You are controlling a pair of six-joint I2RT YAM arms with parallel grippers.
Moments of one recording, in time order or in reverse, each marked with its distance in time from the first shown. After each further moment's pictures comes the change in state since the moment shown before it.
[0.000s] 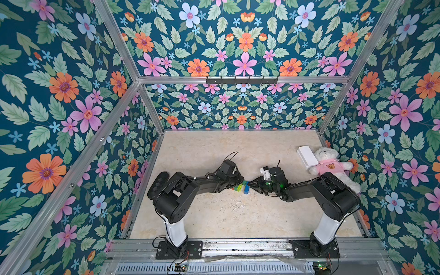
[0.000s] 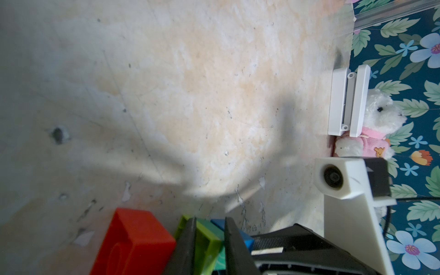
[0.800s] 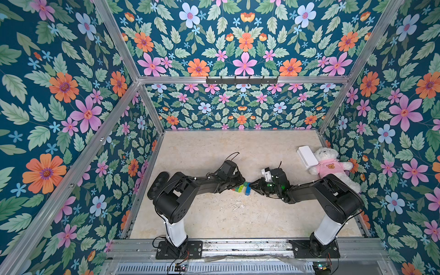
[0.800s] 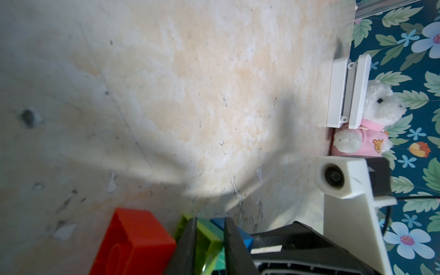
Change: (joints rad) left arm -0.006 0.001 0.003 -0.011 0.021 0.000; right arm -0.003 -0.045 -0.048 -0.012 0.004 -0.015
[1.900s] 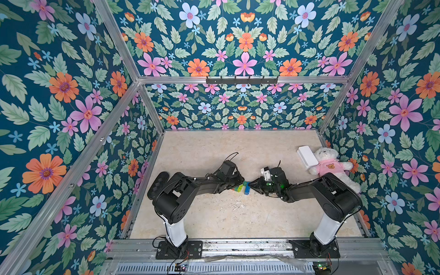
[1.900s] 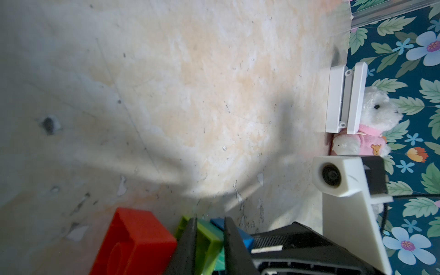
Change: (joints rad) left arm 0.000 -0.008 -0.022 0.027 -0.017 -0.008; right arm -0.001 0.031 0.034 0.008 0.005 0.016
